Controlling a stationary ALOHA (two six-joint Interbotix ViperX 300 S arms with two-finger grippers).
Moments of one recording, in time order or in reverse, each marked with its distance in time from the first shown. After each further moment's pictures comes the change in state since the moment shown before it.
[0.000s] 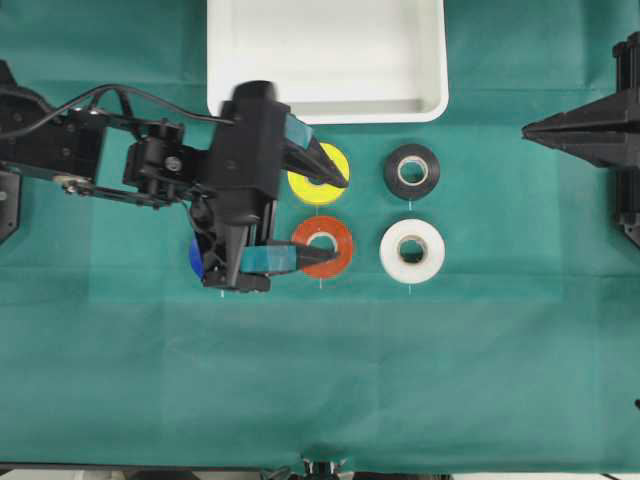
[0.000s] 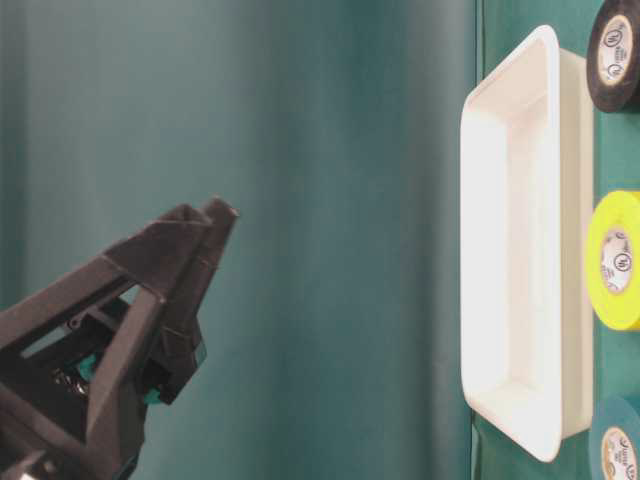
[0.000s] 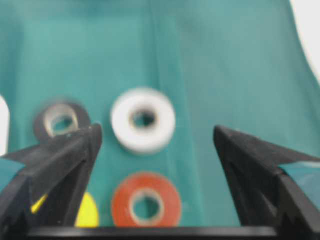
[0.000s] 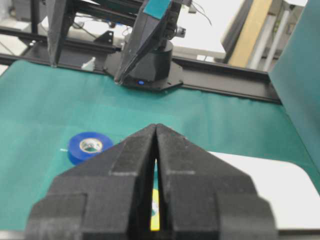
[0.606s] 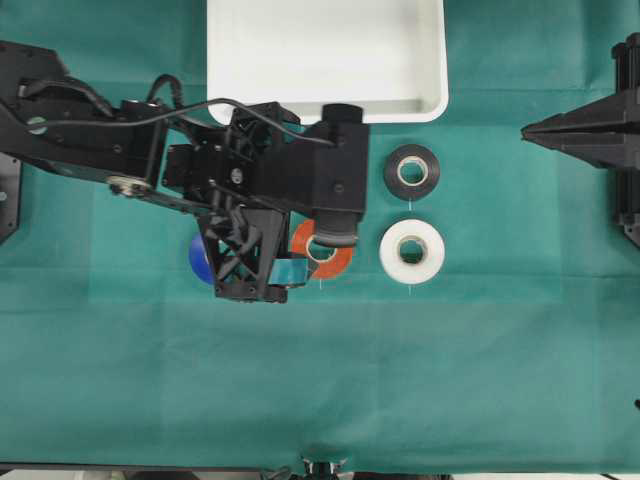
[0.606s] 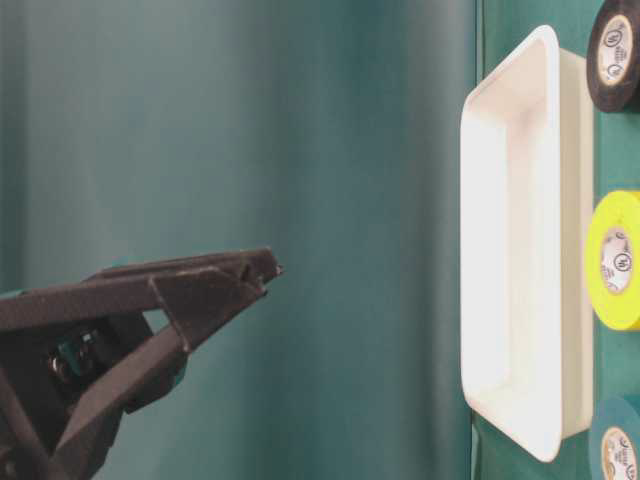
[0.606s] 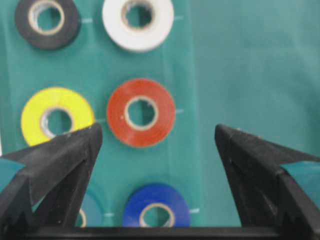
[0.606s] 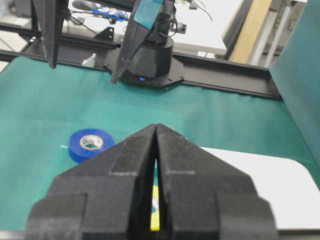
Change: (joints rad) left arm -0.009 0.133 -0.299 0.000 0.565 -0.035; right arm 0.000 0.002 -0.002 0.000 0.009 0.002
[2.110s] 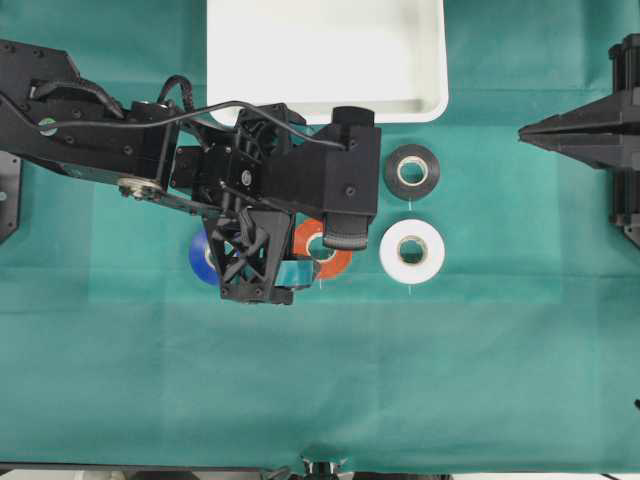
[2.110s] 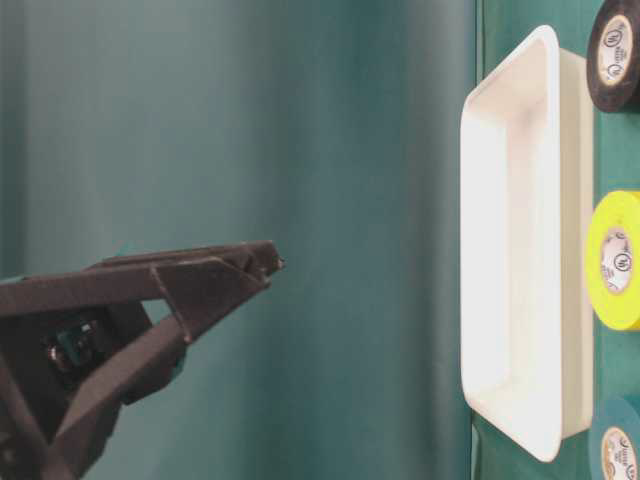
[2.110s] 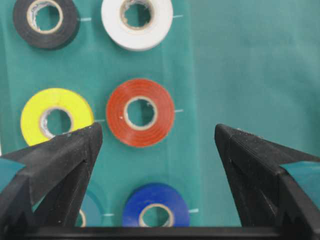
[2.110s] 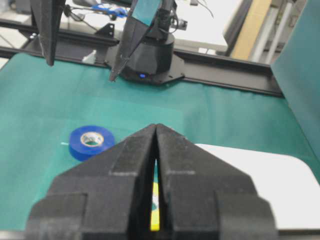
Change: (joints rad) left arm -0.002 0.011 -0.011 0.000 0.005 0.000; right arm 0.000 0.009 0.002 0.000 0.000 0.002
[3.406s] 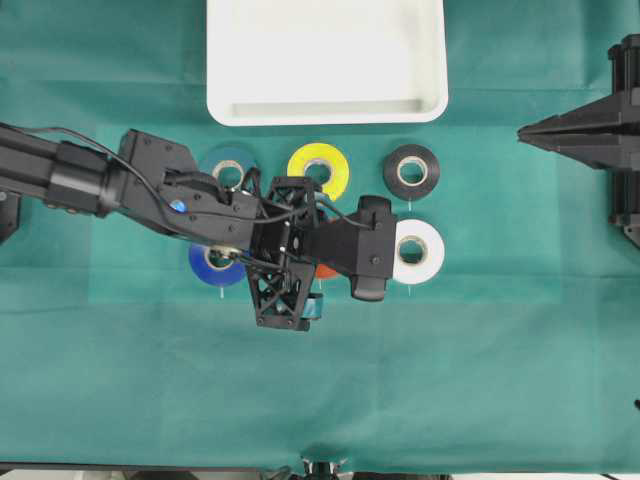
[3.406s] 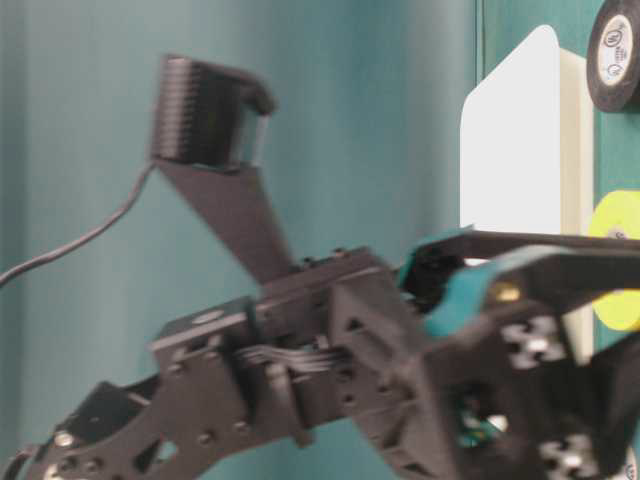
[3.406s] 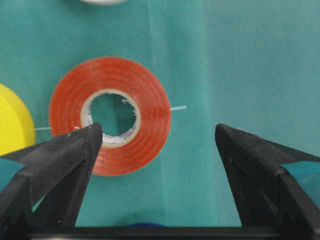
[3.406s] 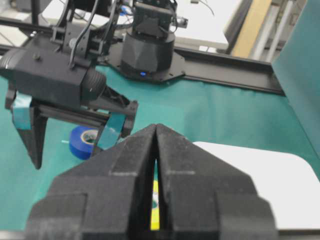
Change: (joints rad) left arm -0.040 0.249 0.152 0.000 -0.241 0.002; right arm 0.000 0.000 -0.002 0.000 0.009 0.000
